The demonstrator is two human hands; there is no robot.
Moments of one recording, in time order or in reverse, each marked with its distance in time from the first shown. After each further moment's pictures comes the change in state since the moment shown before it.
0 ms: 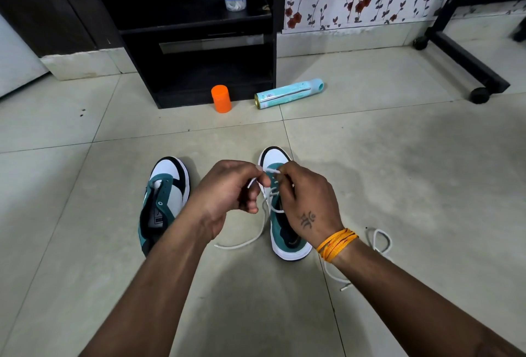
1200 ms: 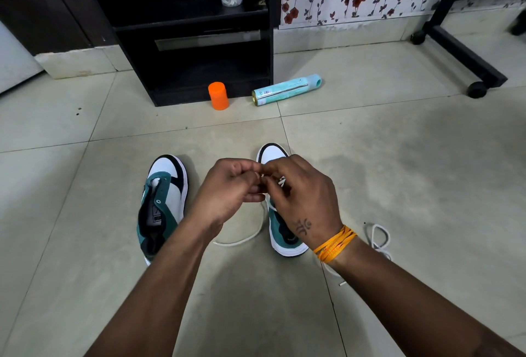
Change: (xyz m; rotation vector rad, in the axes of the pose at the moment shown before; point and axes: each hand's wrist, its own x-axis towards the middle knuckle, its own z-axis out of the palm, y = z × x) left_hand 0.011 -0.019 0.004 0.071 0.025 0.096; right_hand -0.005 -0.013 -0.007 0.015 0.140 -0.166
